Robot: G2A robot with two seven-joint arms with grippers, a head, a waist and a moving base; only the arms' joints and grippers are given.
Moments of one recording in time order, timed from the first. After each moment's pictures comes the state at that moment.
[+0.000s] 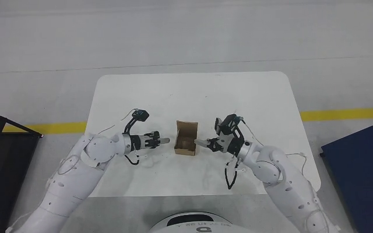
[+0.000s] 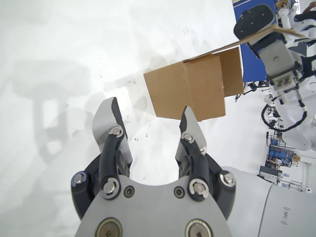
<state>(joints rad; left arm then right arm) 1.32 -0.94 -1.10 -1.63 0.26 -0.18 -0.90 -1.57 -1.10 1.20 -1.77 -0.85 -0.50 0.29</state>
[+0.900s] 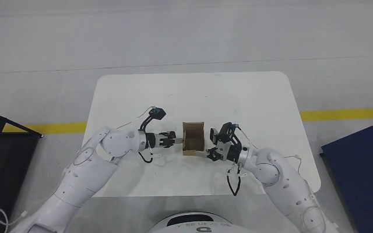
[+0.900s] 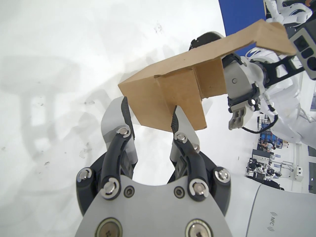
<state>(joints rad) 1.21 -0.99 -0.96 -1.62 0.22 -0.14 -0.91 -1.56 -1.09 1.17 -1.66 -0.78 -0.67 0.30</state>
